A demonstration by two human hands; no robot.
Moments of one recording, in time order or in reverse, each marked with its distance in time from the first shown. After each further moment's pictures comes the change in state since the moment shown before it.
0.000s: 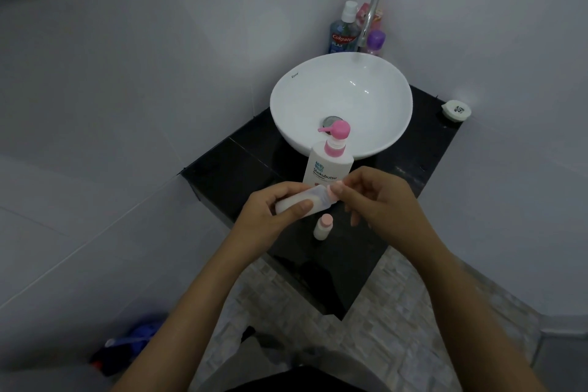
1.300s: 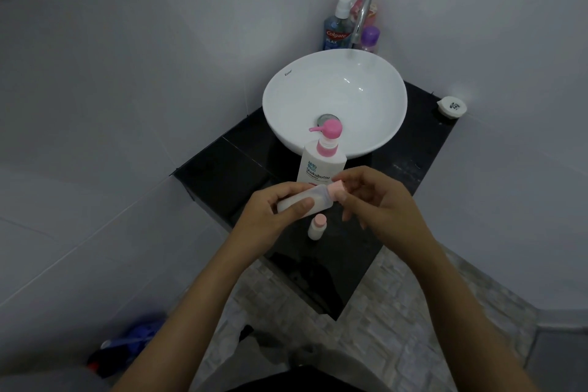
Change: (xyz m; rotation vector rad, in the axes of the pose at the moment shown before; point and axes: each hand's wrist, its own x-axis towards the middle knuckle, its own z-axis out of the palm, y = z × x) left_hand 0.008 0.006 0.013 -0.019 -0.026 -0.017; right_hand -0.005 0.009 -0.007 0.163 0.013 -0.020
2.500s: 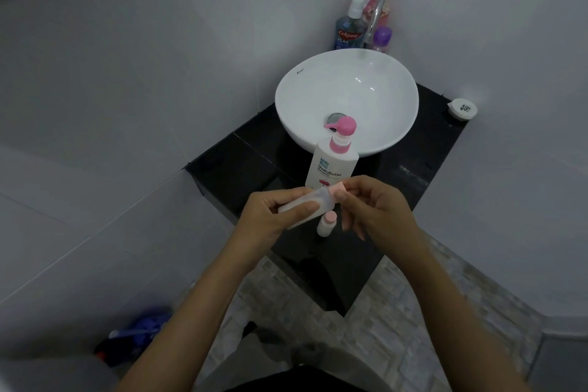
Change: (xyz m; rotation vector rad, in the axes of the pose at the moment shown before) left_hand -0.020 -0.001 -0.011 -0.201 0.076 -0.112; right_hand -0.003 0.006 0.024 0.039 -0.020 0.056
